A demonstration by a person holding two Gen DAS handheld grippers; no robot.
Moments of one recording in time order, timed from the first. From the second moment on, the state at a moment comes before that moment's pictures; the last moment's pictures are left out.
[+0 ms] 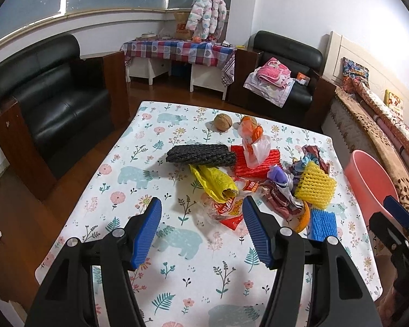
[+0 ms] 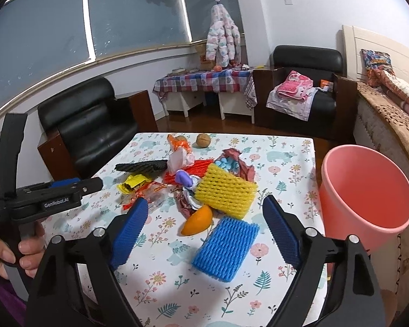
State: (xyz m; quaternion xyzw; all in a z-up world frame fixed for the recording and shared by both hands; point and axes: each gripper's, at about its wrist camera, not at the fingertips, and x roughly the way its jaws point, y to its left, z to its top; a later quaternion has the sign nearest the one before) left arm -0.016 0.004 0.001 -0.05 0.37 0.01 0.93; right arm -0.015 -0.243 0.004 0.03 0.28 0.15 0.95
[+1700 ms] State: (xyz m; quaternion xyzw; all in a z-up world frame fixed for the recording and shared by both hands) left arm 0.124 0.063 -0.053 -0.23 0.45 0.02 0.86; right arm 0.060 -0.272 -0.023 0.07 0.32 0.13 0.94
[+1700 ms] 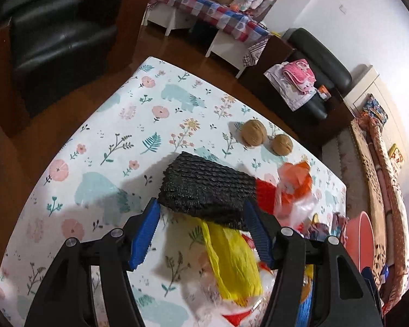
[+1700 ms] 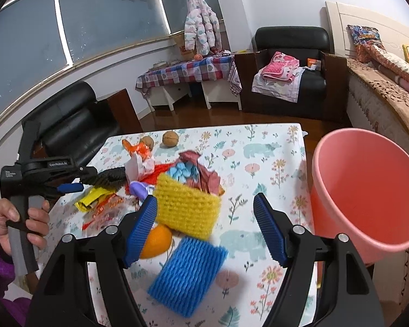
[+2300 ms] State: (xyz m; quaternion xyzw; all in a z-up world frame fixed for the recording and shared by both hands) left arm 0.123 0.055 -0.043 -0.17 0.42 0.00 0.89; right arm 0.121 -0.273 -0.032 0.09 0.37 0.16 0.91
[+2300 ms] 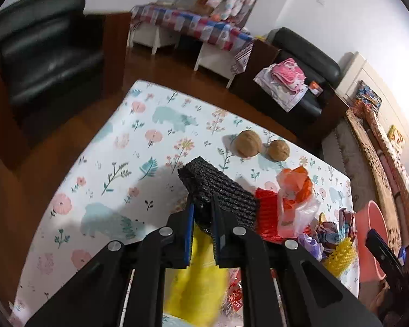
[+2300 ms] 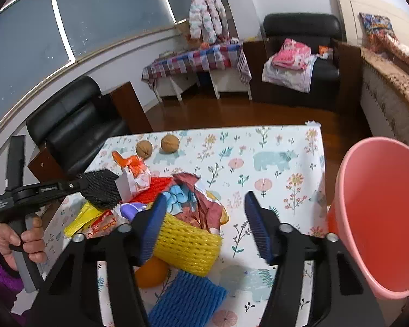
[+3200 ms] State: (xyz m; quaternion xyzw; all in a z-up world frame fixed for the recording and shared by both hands) left arm 0.055 0.035 0.041 -0.13 0.31 -0.07 0.94; right arm 0.084 -0.292 0.018 0.14 0.31 0.15 0.93
